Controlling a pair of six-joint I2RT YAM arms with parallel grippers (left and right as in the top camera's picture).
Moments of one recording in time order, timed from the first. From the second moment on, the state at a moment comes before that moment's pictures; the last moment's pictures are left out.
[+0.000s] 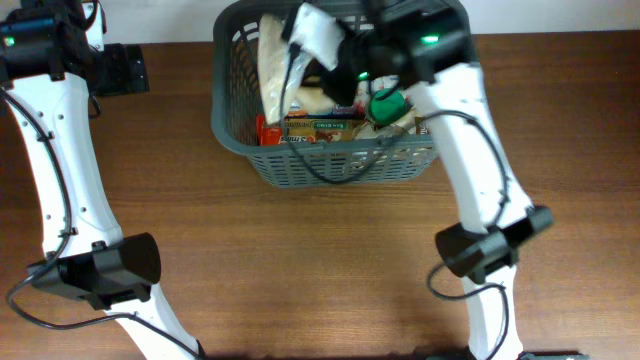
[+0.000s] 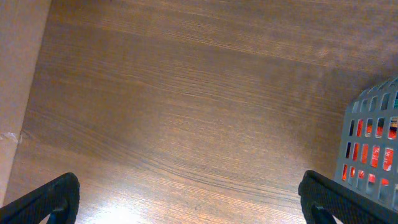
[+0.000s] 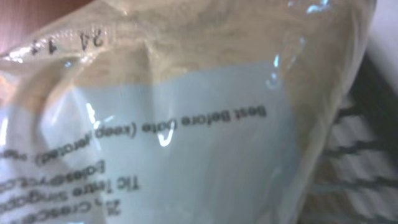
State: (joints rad) left arm 0.18 2.05 2.50 -1.50 -0.14 0.02; right arm 0.45 2.25 2.64 -1.30 -0.56 -0.73
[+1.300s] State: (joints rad) left arm 0.18 2.05 2.50 -1.50 -0.14 0.02; right arm 0.39 1.82 2.92 -1.27 0.14 -0.34
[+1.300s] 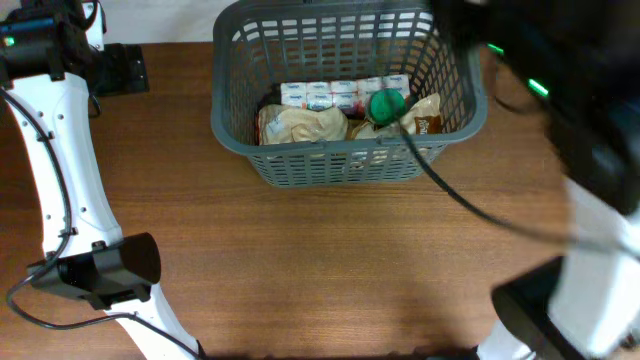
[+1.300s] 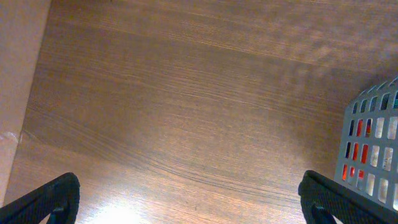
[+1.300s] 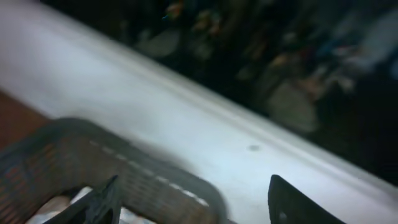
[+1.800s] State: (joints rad) left arm 0.18 2.05 2.50 -1.50 -0.14 0.02; right arm 0.39 1.14 2.40 -1.40 0.32 -0.34
